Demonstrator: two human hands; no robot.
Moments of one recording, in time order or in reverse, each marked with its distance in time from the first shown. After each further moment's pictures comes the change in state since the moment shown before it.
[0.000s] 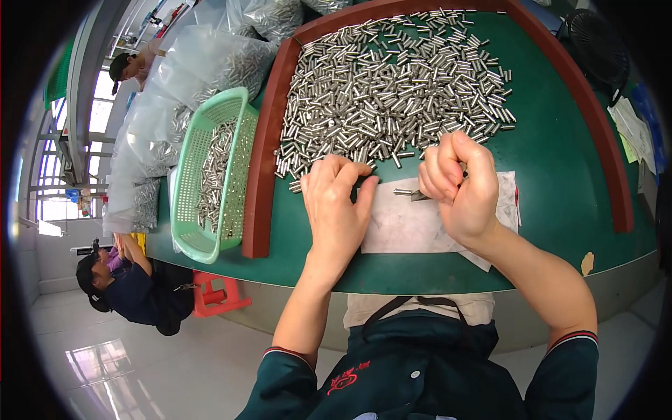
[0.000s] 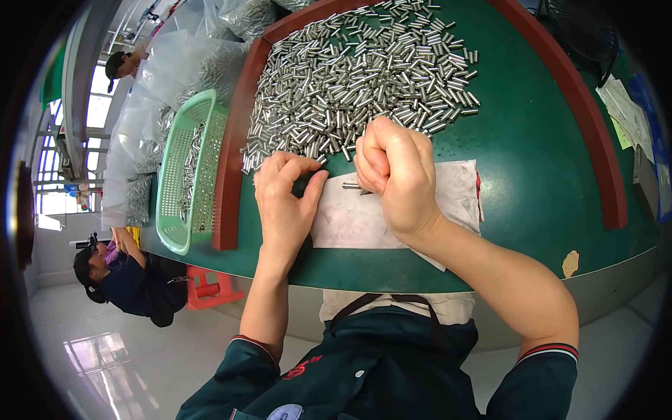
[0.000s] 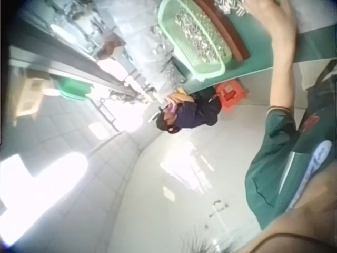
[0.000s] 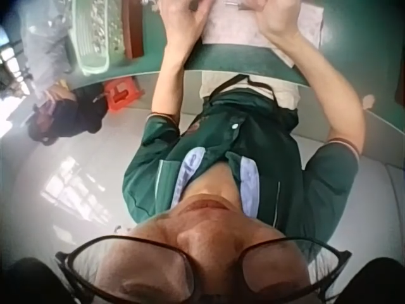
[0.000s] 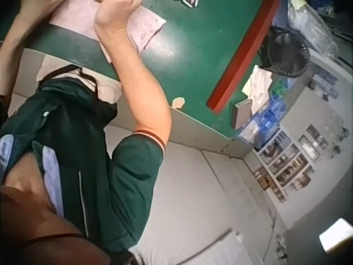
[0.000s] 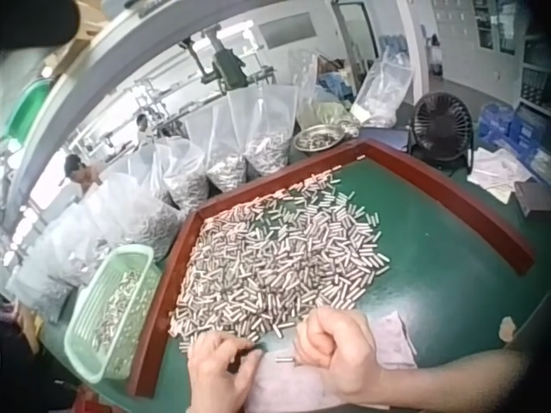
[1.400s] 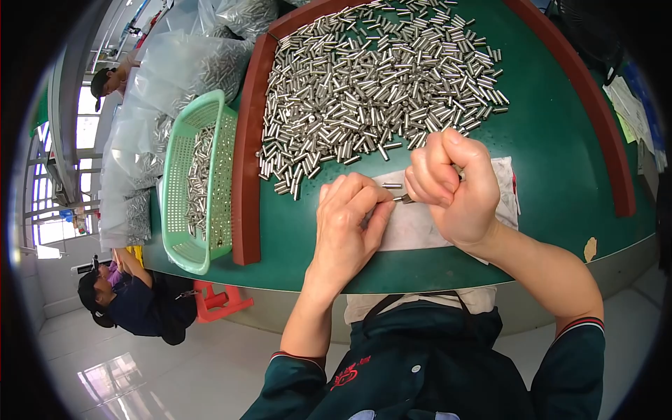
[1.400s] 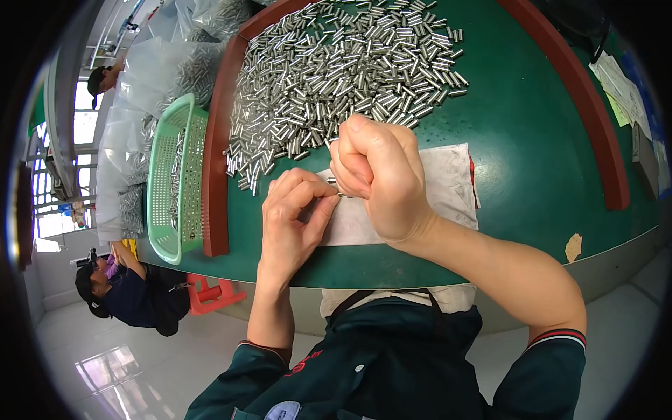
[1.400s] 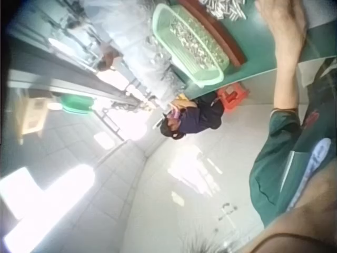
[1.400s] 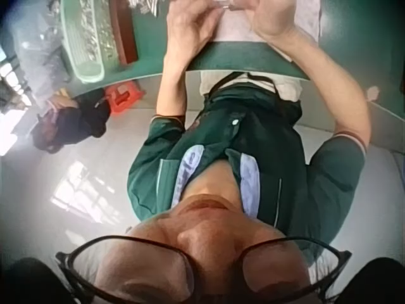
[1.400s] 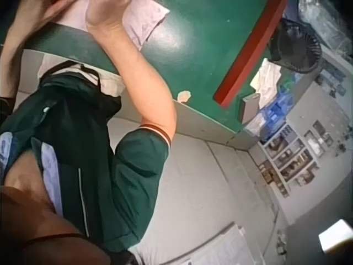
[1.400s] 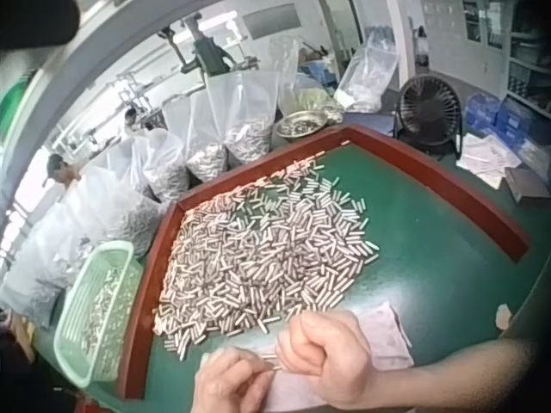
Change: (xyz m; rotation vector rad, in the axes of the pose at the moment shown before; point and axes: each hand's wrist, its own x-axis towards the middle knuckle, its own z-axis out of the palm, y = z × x) left_hand -0.011 0.017 0.002 -0.182 -0.188 0.066; right_hand -0.005 0.000 0.002 -0.010 -0.065 0.008
